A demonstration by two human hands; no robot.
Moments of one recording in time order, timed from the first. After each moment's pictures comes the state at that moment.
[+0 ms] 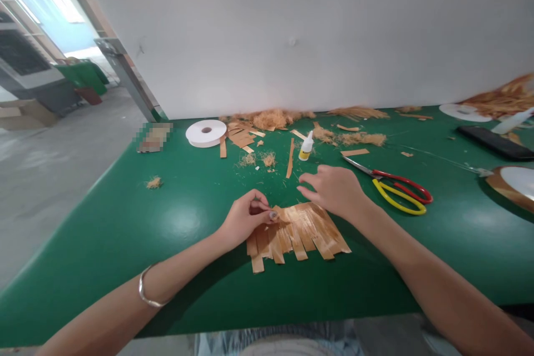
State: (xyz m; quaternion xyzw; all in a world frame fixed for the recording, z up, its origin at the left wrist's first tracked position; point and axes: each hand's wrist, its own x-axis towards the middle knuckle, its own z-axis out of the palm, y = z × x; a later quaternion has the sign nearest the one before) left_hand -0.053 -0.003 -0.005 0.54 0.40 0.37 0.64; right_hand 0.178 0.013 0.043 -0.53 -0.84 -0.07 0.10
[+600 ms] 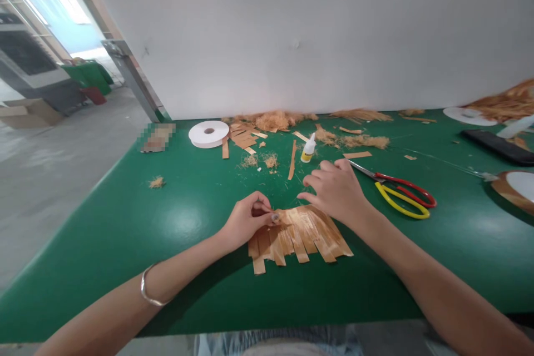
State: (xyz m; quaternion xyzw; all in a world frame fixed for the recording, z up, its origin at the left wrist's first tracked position) left_hand -0.056 -0.003 -0.008 0.57 0.40 0.36 0.62; right_hand 0.171 0.008 0.048 -0.51 -0.84 -0.08 0.15
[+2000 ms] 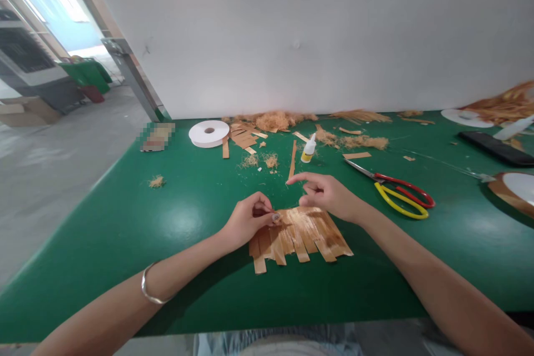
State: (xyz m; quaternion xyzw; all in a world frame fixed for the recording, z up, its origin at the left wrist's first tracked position) left_hand -0.056 -0.002 -0.010 0.58 0.38 0.36 0.62; right_hand 0.171 0.008 0.043 -0.43 -0.77 0.39 0.26
